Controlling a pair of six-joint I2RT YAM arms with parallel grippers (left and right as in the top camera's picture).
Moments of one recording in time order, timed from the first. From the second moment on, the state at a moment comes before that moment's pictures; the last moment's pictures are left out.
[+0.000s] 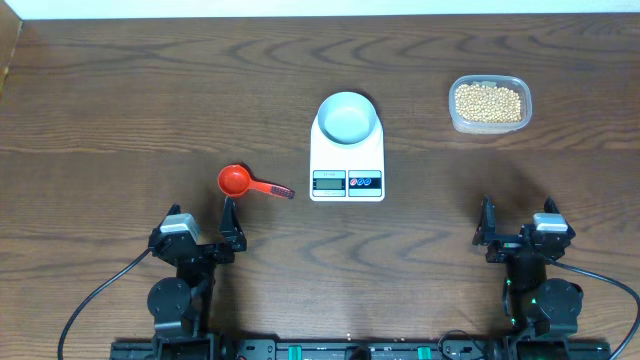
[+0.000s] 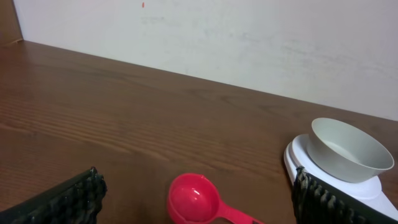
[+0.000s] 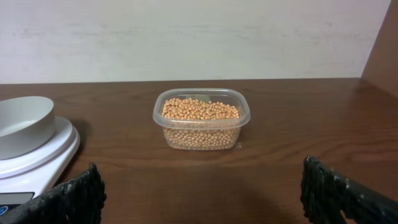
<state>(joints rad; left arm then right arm) 0.07 0.01 0.03 -0.13 0.07 -0.19 0.00 0.01 0.01 -0.07 0.04 0.01</state>
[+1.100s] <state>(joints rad) 0.07 0.08 0.11 -0.16 0.07 -0.20 0.00 0.01 0.01 -0.07 0.05 0.01</state>
